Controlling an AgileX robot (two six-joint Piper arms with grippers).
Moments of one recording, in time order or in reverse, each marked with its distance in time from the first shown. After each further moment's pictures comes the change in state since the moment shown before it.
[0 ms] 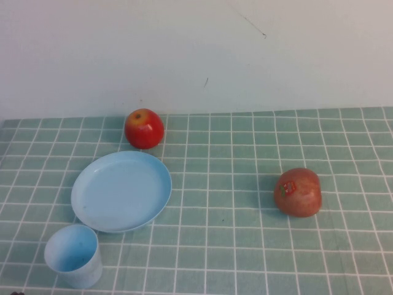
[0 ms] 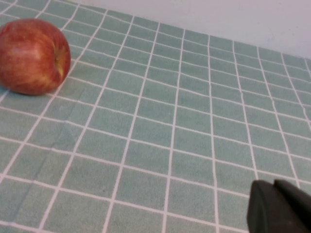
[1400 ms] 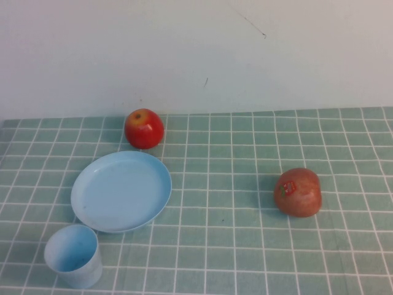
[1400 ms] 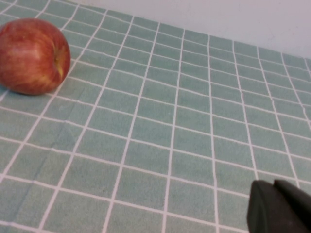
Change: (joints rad) right arm 0.000 0.000 0.000 0.000 0.000 0.000; left arm 0.000 0.000 0.006 -0.161 -0.306 -0.018
